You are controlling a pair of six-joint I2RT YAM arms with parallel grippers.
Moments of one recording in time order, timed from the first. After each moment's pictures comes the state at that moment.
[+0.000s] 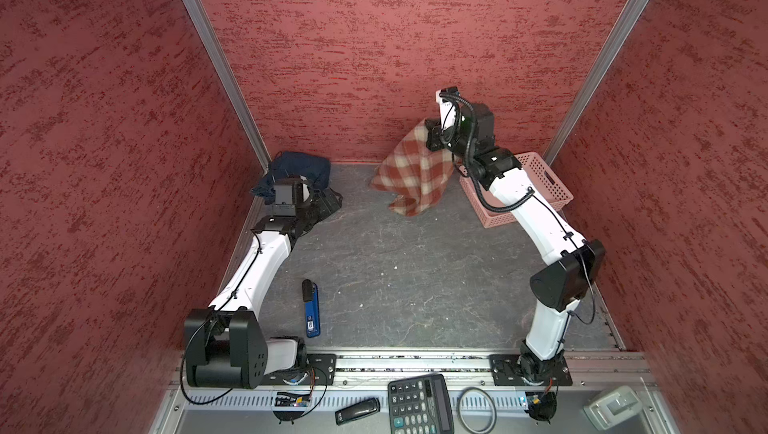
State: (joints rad) left arm 0.00 1.30 1.04 -0.39 0.29 -0.65; right arm 0.47 1.87 2.12 -0.37 -0.03 0.06
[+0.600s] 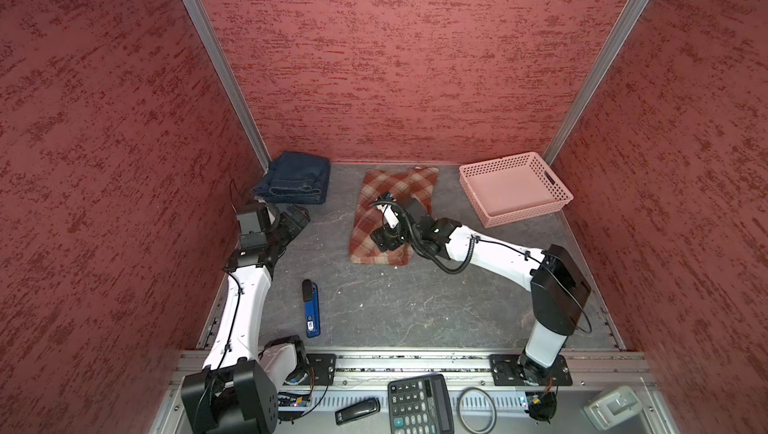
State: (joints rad) left arm 0.22 1.05 0.81 -0.43 0.28 -0.71; right arm 0.81 1.75 1.37 -0.27 0.00 0.25
